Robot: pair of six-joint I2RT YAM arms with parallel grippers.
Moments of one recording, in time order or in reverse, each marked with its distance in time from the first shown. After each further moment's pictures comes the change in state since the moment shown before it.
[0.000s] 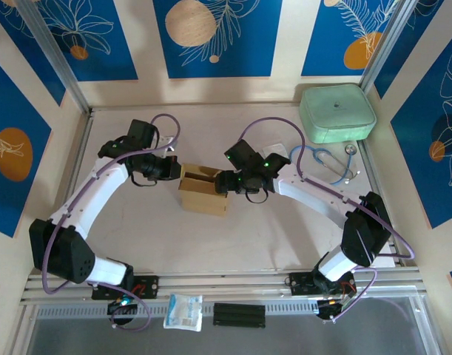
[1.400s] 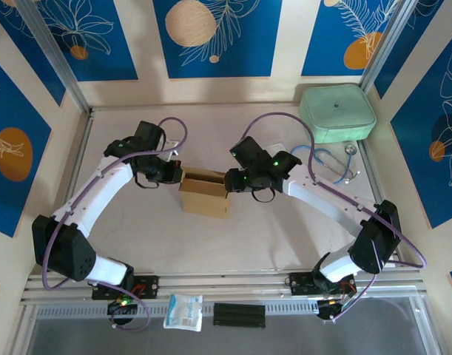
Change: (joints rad) left arm -0.051 0.019 0.010 -0.042 -0.097 0.048; right arm 0.004 -0.076 0.041 -0.092 0.038 -0.059
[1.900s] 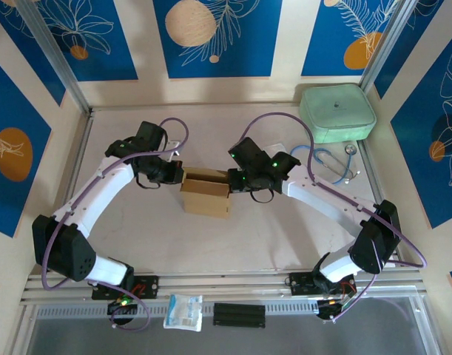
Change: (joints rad) left arm -0.016 0.000 0.002 0.000 -0.008 -0.022; right arm 0.009 0.000 0.000 0.016 0.008 0.026
